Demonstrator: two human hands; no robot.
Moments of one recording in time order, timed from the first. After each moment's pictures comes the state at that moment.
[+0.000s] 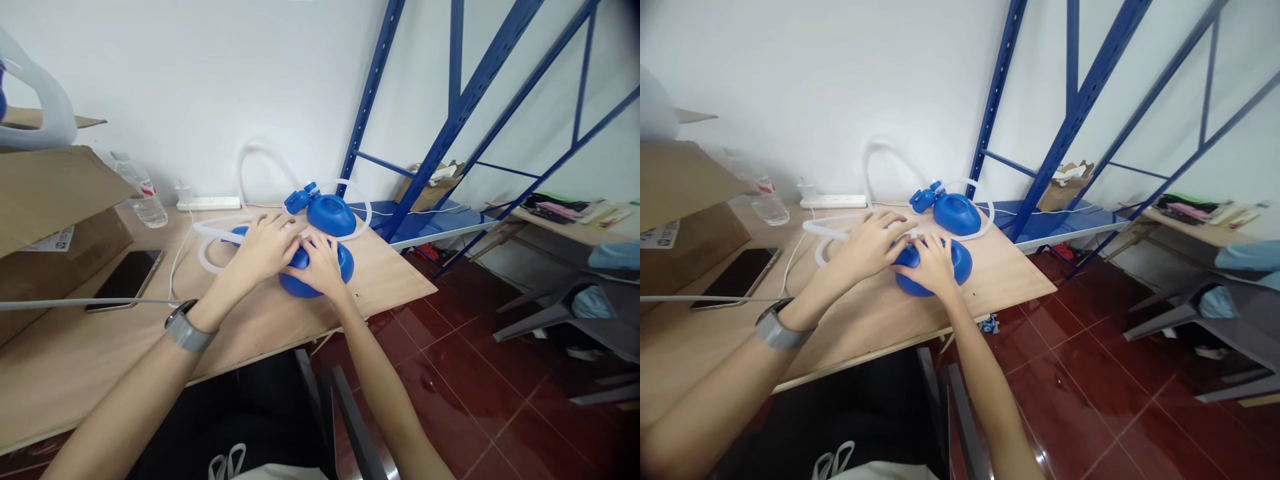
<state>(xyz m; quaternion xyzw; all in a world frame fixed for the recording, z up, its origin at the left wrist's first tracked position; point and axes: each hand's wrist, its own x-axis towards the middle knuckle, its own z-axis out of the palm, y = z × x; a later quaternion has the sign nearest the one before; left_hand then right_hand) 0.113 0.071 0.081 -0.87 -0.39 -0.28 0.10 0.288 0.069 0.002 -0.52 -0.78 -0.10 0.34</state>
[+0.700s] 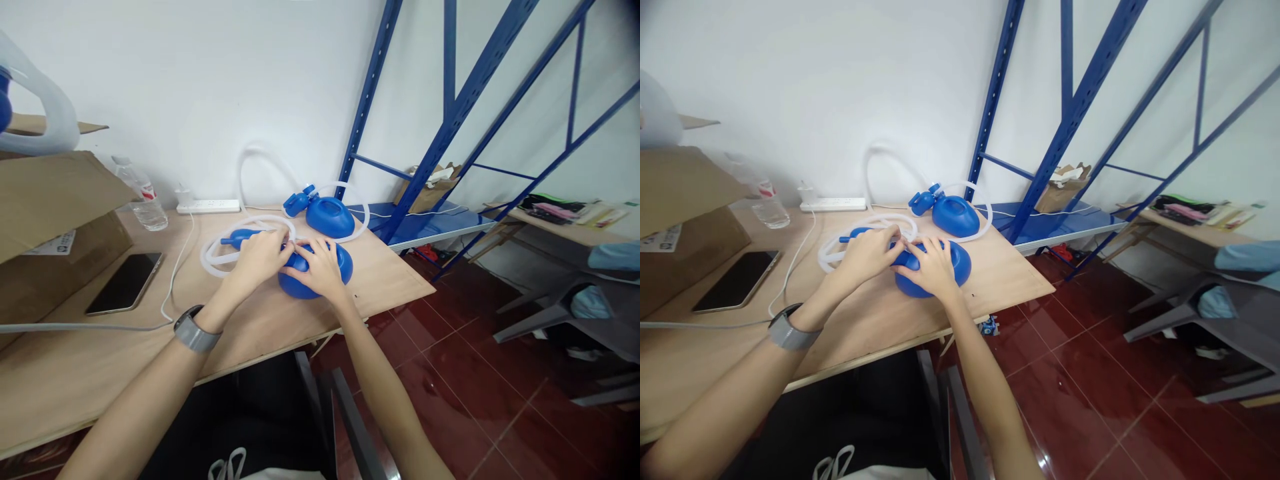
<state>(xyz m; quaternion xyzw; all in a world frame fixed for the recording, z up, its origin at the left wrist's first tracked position) 0.115 0.074 0.075 -0.82 -0.53 -0.20 0.01 0.291 0.061 0.007 -0.51 -0.79 -0.10 0.31</state>
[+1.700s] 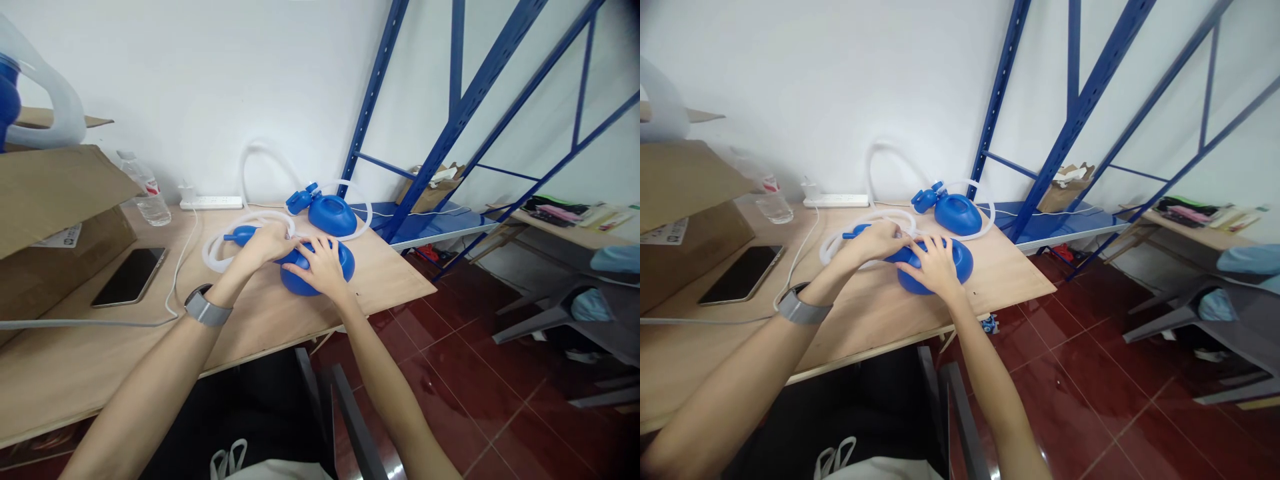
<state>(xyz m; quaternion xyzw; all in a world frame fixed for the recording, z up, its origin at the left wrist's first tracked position) 0.120 0.101 0.087 -0.81 -0.54 -0.16 -0.17 0.292 0.059 0.007 -0.51 -0.81 -0.12 0.27</state>
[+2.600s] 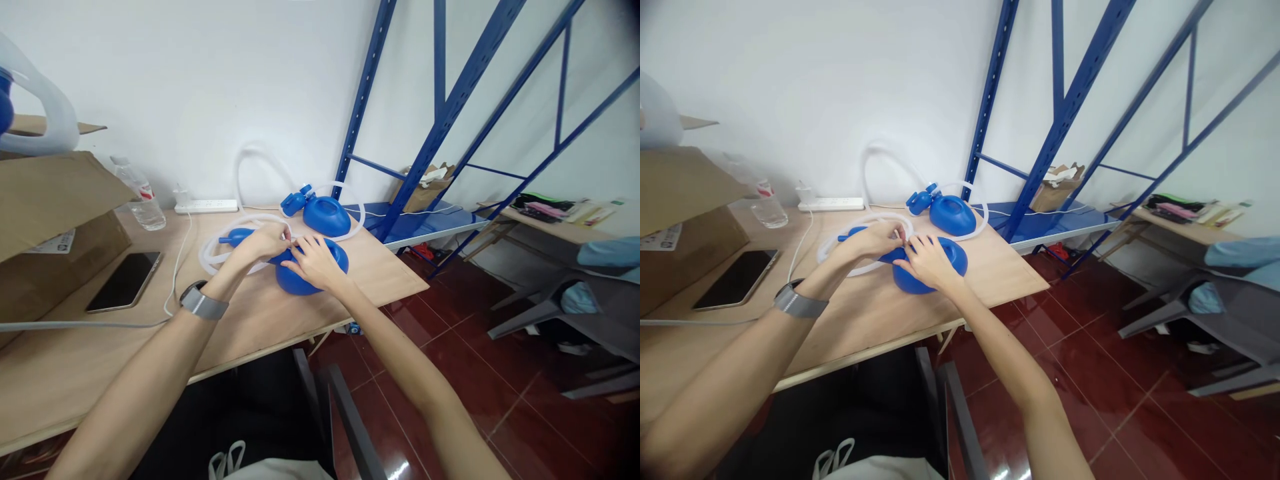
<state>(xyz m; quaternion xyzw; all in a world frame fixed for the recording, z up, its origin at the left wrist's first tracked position) 0.122 0.114 0.088 -0.83 -0.51 -0.14 -0.20 0.300 0.068 0.021 -0.41 -0.87 -0.21 0.17</state>
